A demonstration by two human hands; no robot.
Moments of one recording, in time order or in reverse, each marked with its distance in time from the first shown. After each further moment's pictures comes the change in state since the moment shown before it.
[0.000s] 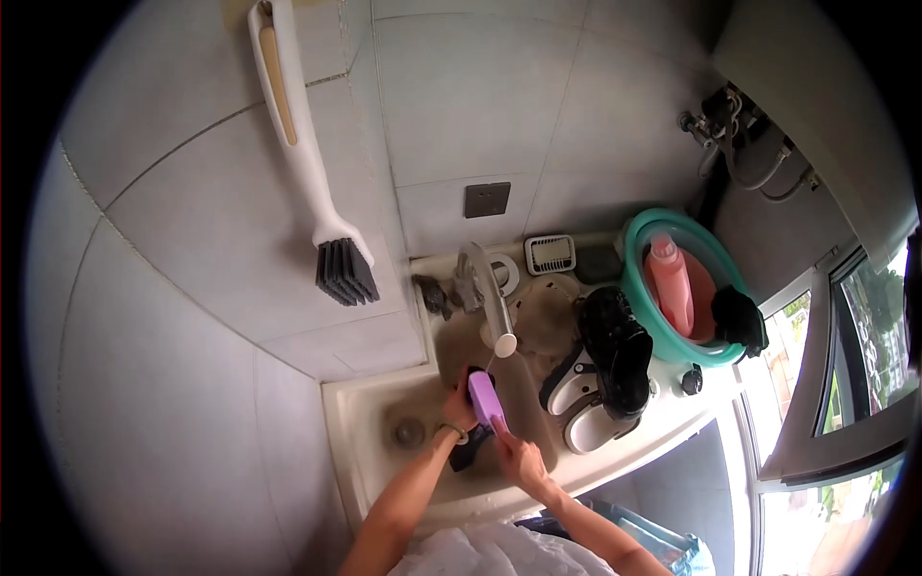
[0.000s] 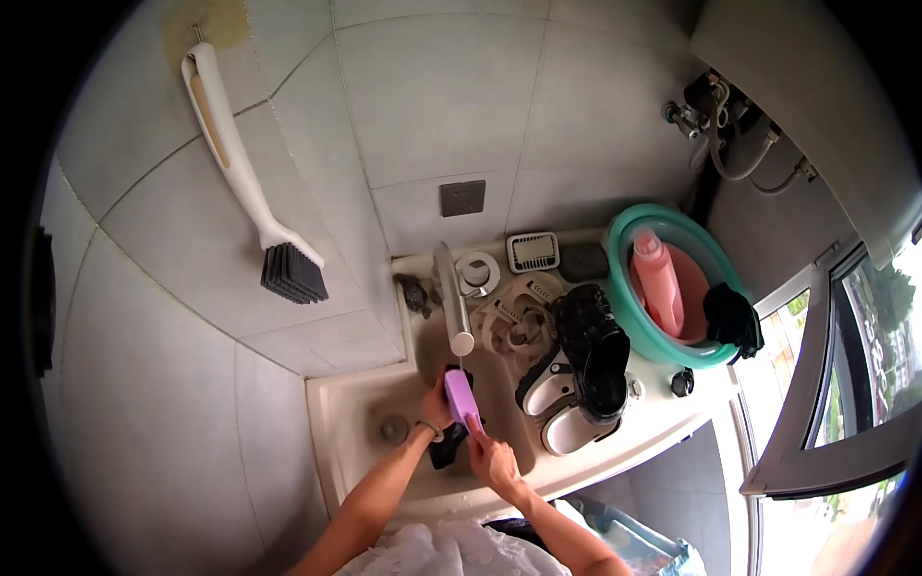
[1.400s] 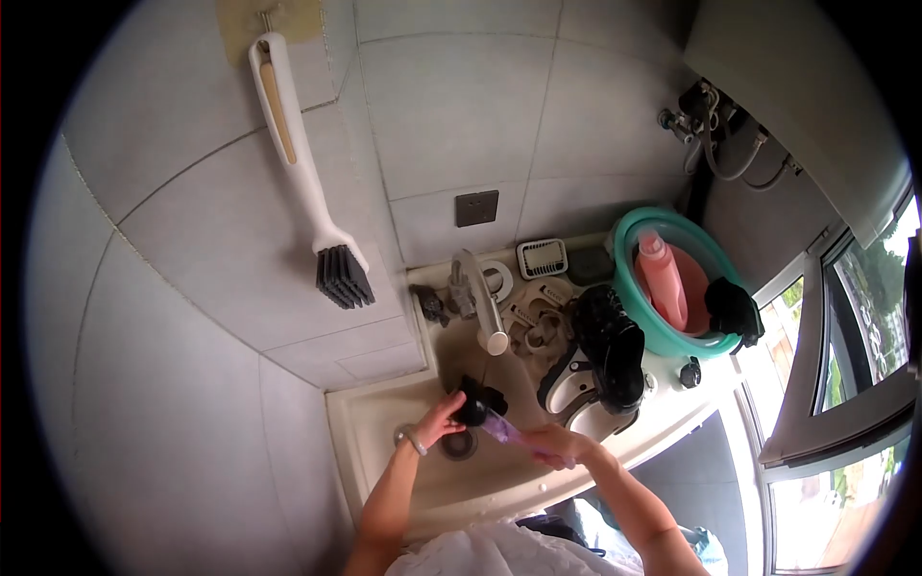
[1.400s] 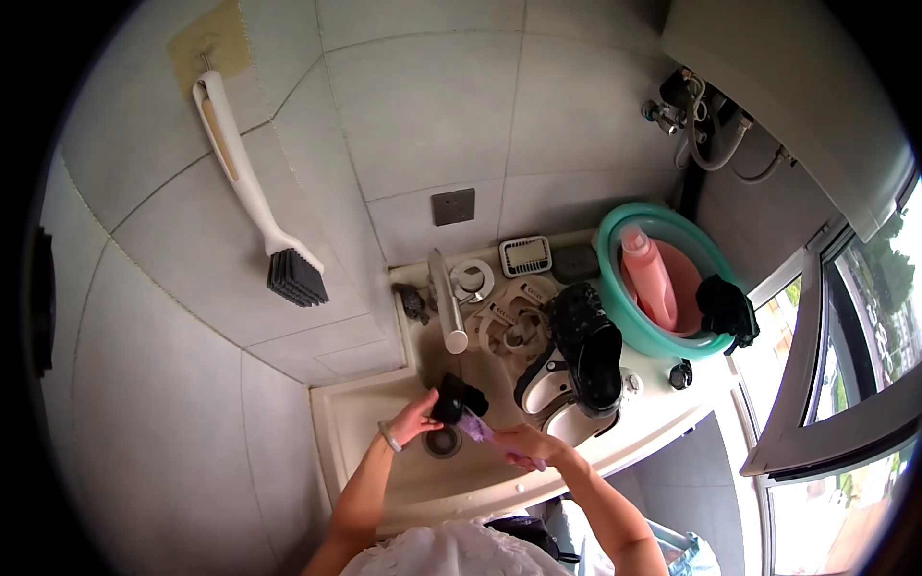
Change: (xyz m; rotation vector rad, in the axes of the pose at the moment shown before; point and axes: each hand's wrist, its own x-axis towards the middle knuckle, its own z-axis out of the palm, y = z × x) left_hand -0.038 0.063 -0.095 -0.835 -0.475 -0.489; right_hand 0.038 -0.020 -0.109 0.499 -0.811 0.609
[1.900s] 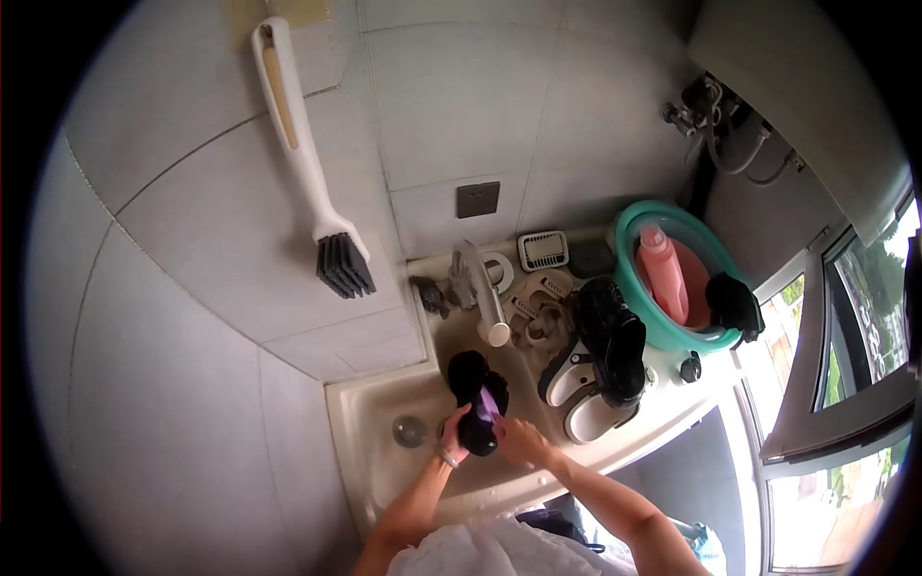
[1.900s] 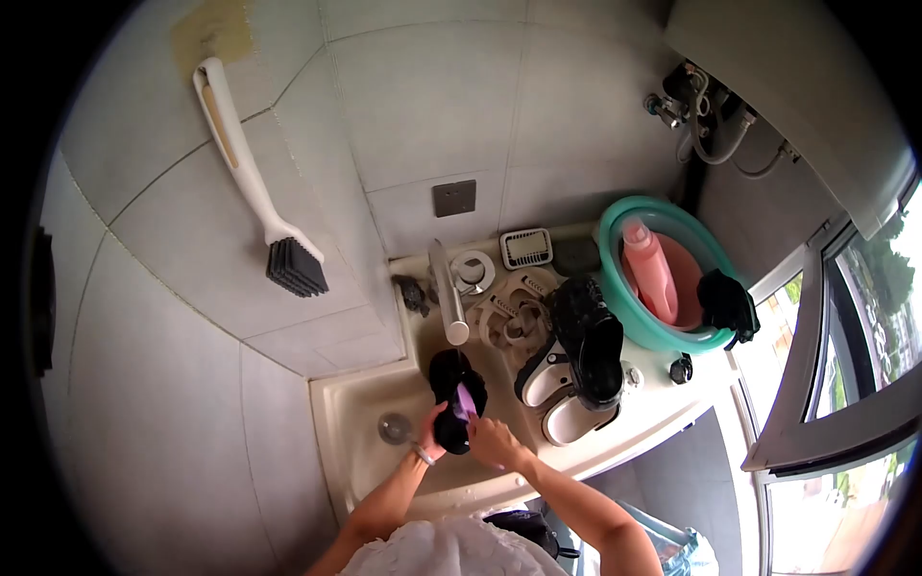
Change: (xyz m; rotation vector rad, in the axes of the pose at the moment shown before) left_hand 0.023 -0.081 0.027 -0.697 -0.118 0.152; right_hand 0.074 0.026 0.057 -0.599 0.607 -0.333
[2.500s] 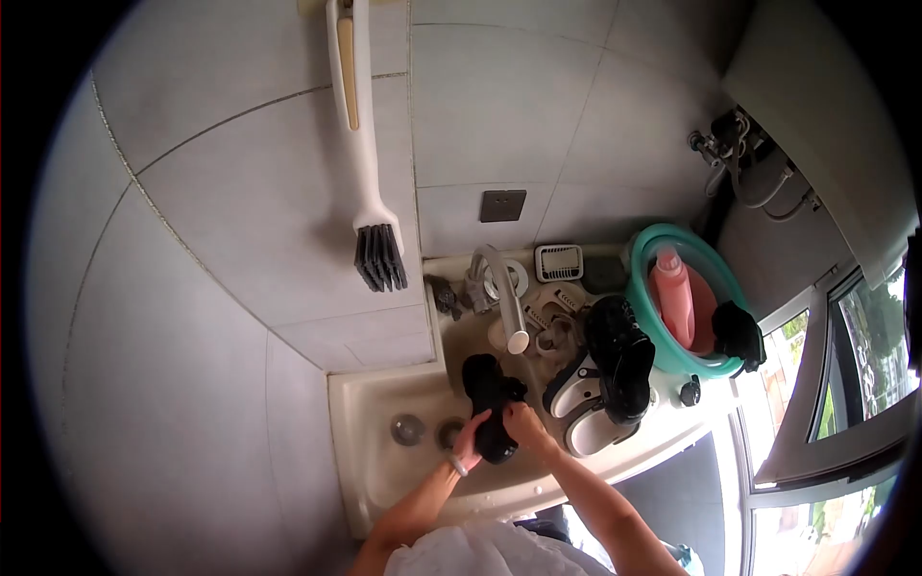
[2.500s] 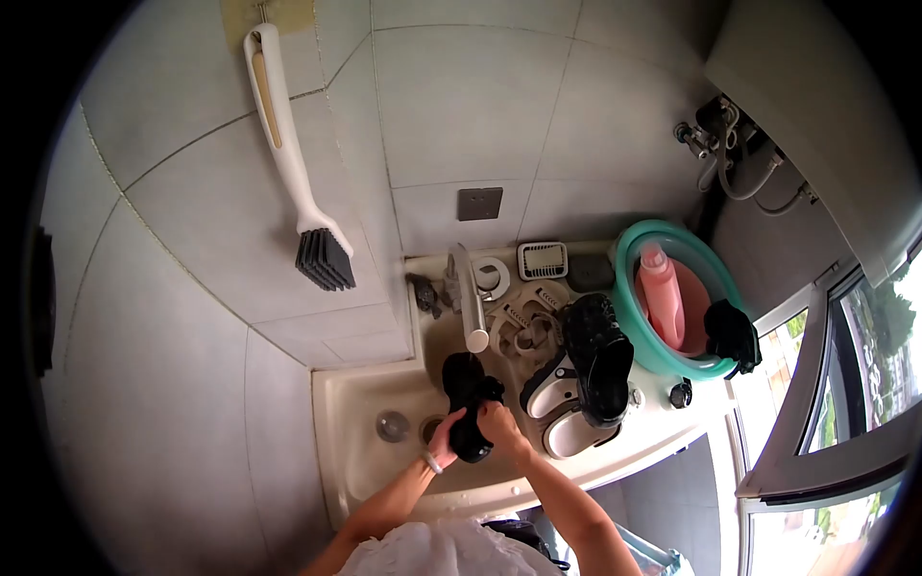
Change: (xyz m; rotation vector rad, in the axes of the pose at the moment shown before) left_hand 0.006 -0.023 0.010 -0.029 0.053 0.015; right_hand 0.048 0.038 0.019 0.119 0.072 0.066
